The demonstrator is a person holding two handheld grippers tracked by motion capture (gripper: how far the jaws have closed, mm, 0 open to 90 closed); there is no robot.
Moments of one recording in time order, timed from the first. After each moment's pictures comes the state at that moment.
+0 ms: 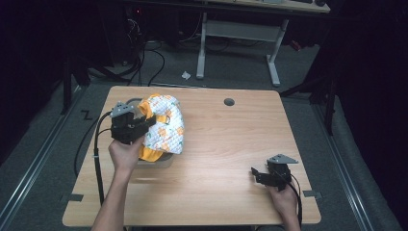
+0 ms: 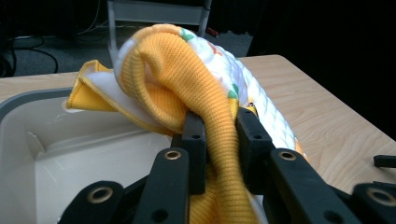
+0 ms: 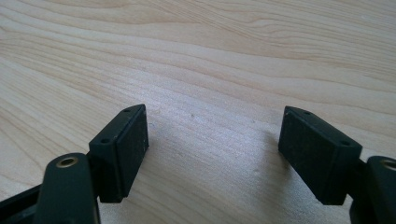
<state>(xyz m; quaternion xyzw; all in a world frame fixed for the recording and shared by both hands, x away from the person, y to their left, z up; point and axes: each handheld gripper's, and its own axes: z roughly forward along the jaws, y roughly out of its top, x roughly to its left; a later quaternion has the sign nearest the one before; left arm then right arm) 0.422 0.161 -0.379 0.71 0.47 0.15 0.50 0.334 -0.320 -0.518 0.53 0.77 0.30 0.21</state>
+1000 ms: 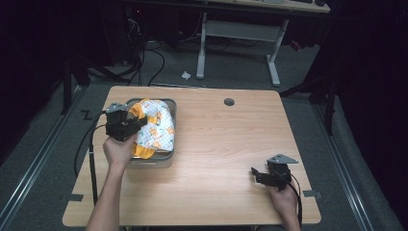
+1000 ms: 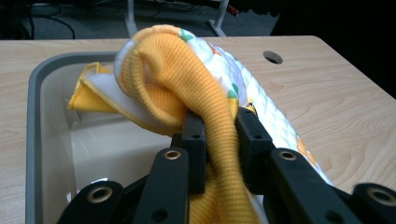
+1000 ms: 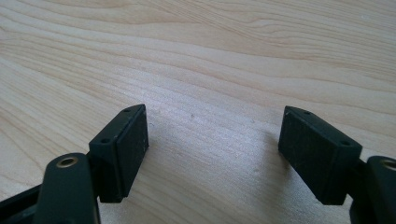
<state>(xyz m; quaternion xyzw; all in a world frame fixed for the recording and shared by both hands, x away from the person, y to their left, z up) 0.450 0.185 -0.409 0.72 0.51 0.14 0.46 0.334 -0.320 -0.518 0.53 0.77 0.30 0.21</state>
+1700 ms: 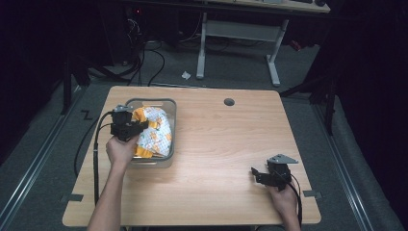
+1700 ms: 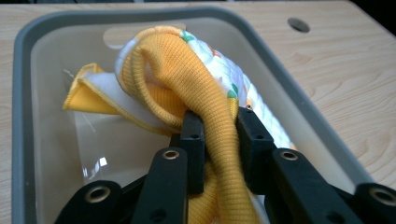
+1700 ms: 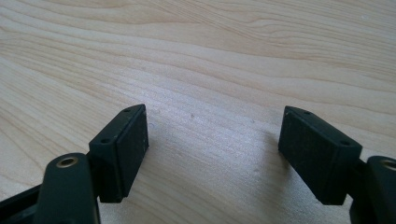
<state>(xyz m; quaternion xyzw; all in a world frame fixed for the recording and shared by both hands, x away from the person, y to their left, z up) 0.470 0.180 -0.437 0.74 0.52 0.12 0.40 0.334 -0.320 -0.518 0.53 0.77 0.30 0.21</state>
